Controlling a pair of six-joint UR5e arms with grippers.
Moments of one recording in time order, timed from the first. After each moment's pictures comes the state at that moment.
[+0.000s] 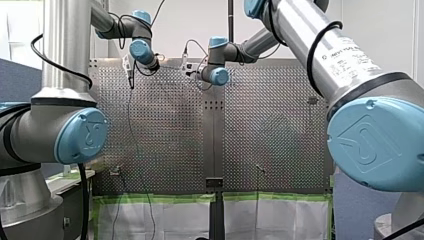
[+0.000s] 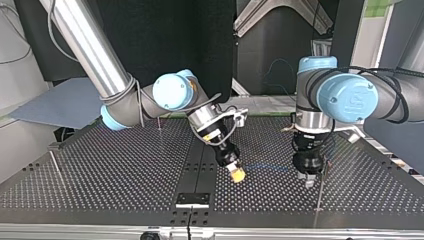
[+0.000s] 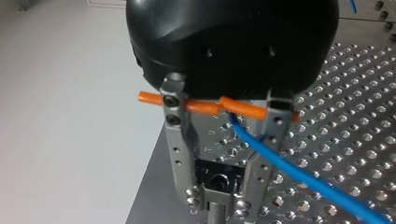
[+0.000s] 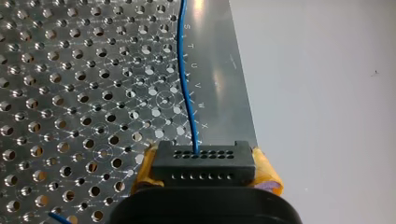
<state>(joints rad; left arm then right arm) -0.11 -1.63 -1.56 -3.04 -1.71 -1.76 2.34 -0.91 0.96 -0.37 1.34 1.67</state>
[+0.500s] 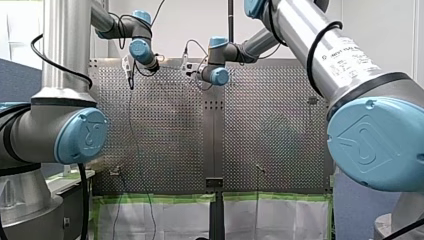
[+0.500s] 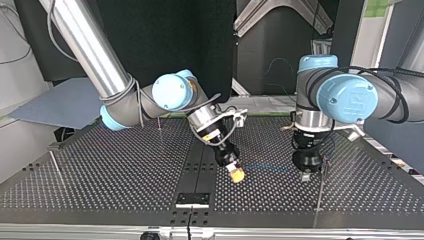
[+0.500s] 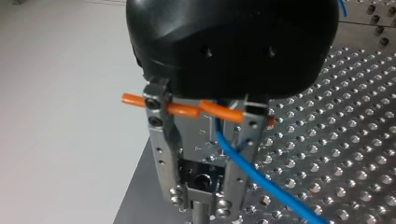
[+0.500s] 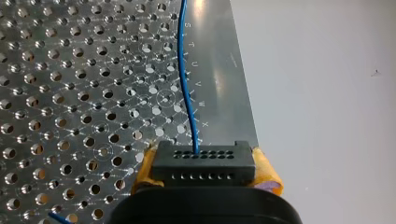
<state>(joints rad) -0.11 -1.63 -1.56 -3.07 -1.71 -1.76 2.34 -0.91 0.96 -0.37 1.34 1.67</state>
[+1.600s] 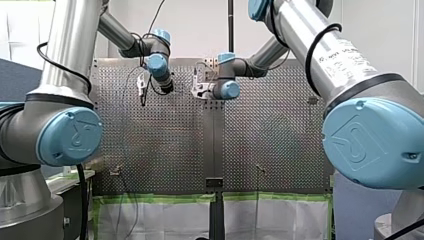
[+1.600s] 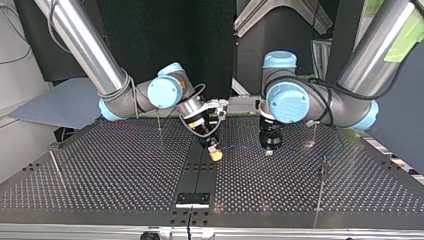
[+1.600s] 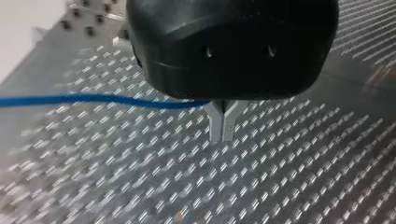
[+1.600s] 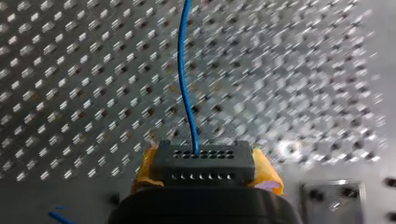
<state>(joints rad) -0.27 -1.78 -1.56 -3.14 -1.83 -1.73 2.28 -0.91 1.14 -0.30 1.38 1.62</state>
